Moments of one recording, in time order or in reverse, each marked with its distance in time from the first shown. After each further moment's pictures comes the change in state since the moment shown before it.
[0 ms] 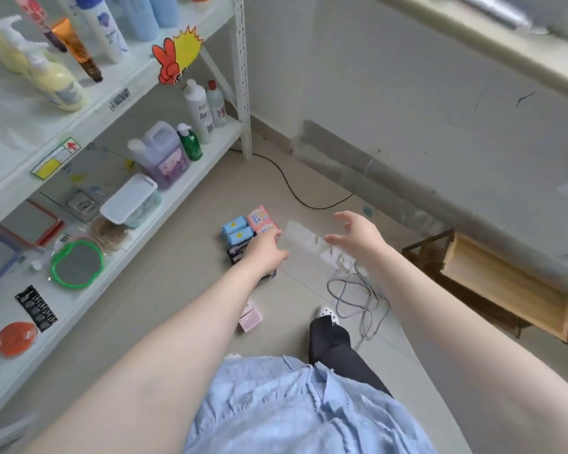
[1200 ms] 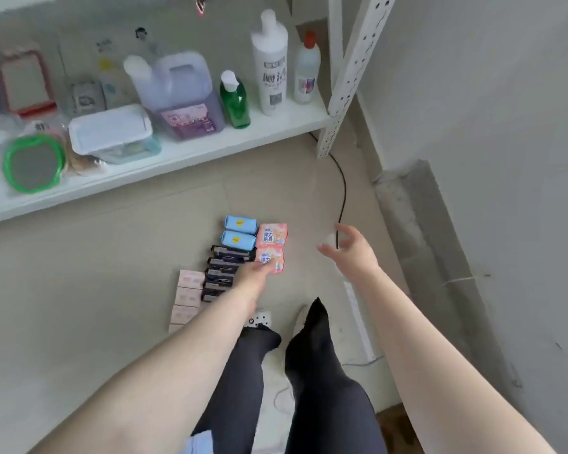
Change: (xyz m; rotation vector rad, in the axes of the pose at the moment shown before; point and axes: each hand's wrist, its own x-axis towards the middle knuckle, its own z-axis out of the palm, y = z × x) left_hand 0.342 -0.003 0.085 -1.171 0.364 -0.770; right_hand 0.443 -0.025 0.045 -0.092 -0.475 -0.154
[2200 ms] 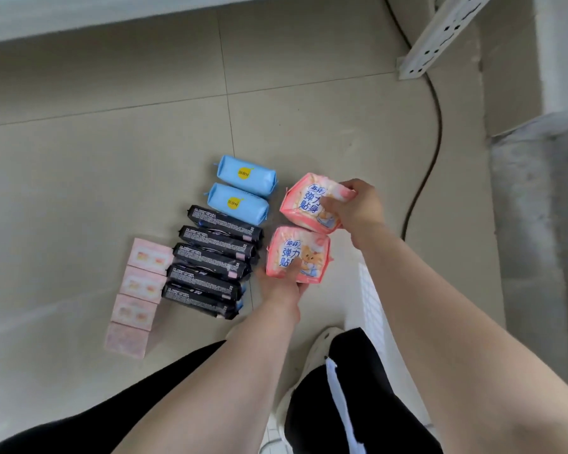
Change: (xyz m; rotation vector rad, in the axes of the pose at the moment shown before) left_hand 0.292 -0.122 0.095 -0.886 0.226 -0.206; right_hand 0.332 0.114 0.195 -0.007 0.033 -0.023
